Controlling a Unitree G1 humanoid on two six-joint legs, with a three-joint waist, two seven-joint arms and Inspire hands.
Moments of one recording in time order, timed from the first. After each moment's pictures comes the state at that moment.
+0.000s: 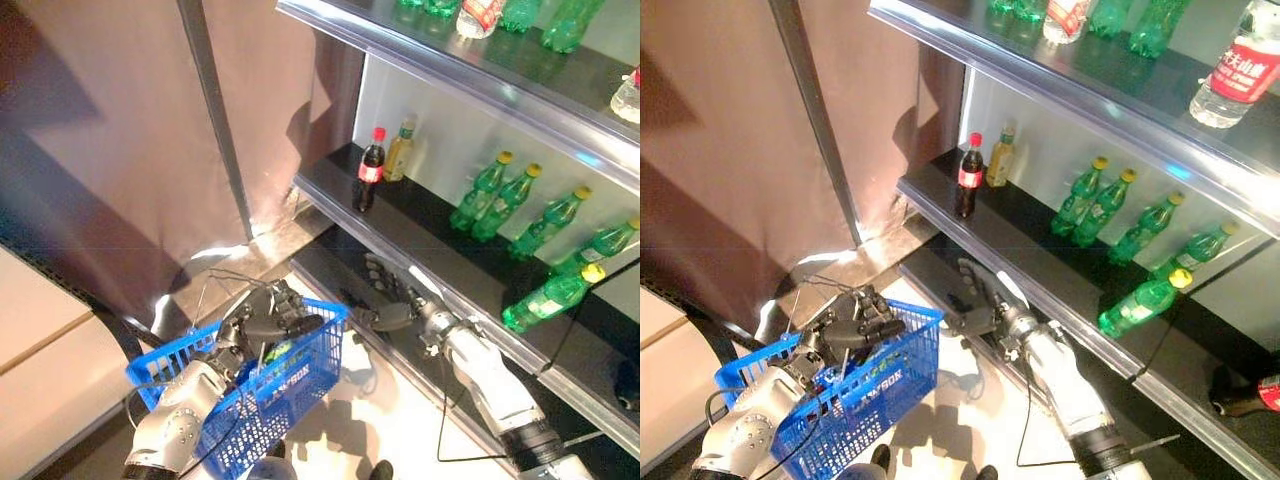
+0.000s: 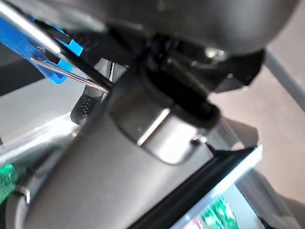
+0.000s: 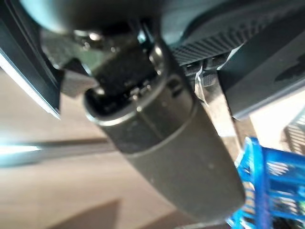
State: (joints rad) left arm 0.08 0.40 -0.06 0.04 -0.84 0.13 -0.34; right arm -0.12 -0.38 0.22 0.07 0.13 0.07 0.11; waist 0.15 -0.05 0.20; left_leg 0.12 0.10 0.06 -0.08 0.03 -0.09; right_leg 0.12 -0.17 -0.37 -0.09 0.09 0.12
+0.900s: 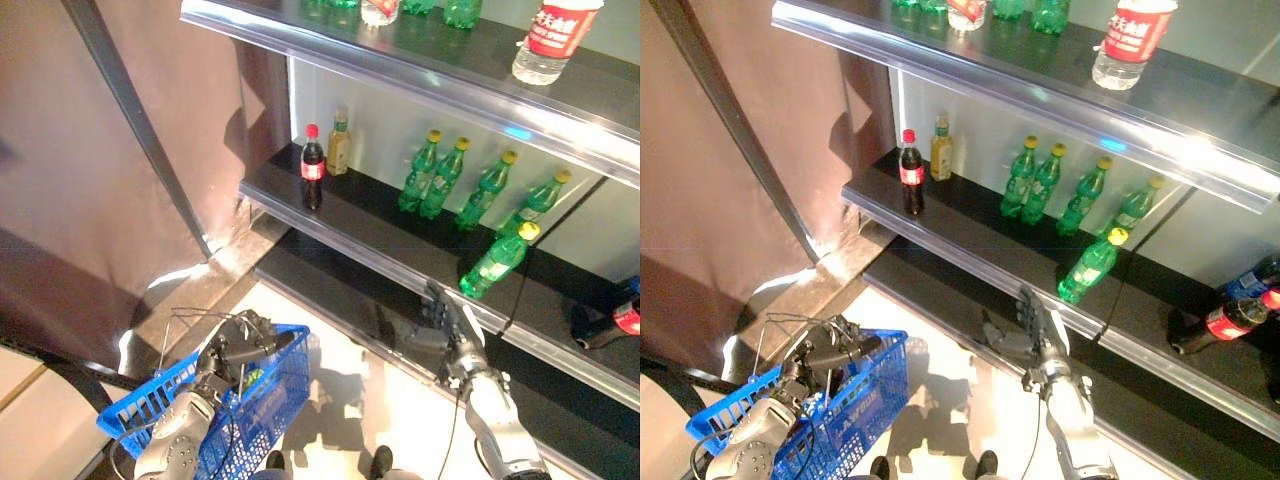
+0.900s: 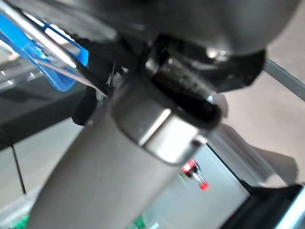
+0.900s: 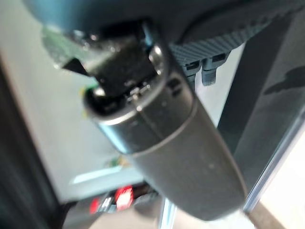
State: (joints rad) left arm 0.12 0.32 -0.01 0.36 -0.73 -0.01 -0.27; right arm 0.09 -0.28 0.06 0.29 0.20 -0.10 -0.10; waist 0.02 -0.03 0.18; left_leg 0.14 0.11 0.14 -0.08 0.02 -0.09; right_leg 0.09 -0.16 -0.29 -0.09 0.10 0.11
